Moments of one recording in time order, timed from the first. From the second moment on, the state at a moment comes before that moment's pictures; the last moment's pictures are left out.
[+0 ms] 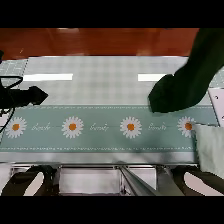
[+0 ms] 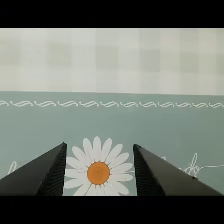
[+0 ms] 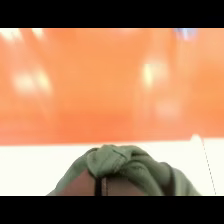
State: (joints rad) left arm 0.07 -0.73 0.91 1.26 -1.15 -1.51; right arm -0.10 -1.18 1.97 -1.39 1.10 1.52
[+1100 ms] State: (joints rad) left arm 0.07 -0.68 0.90 1.23 -1.16 -1.51; right arm 0.84 -1.47 1.60 -1.39 1.02 1.68
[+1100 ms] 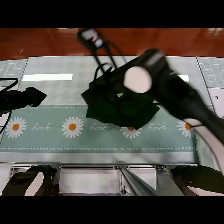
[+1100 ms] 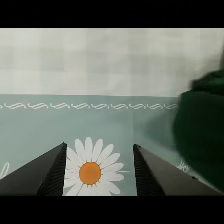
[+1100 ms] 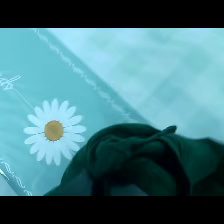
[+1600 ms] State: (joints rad) left arm 0.07 -0.68 0.90 1.23 -1.16 -1.51; right arm 0.56 -1.47 1.57 -1.39 1.12 1.71
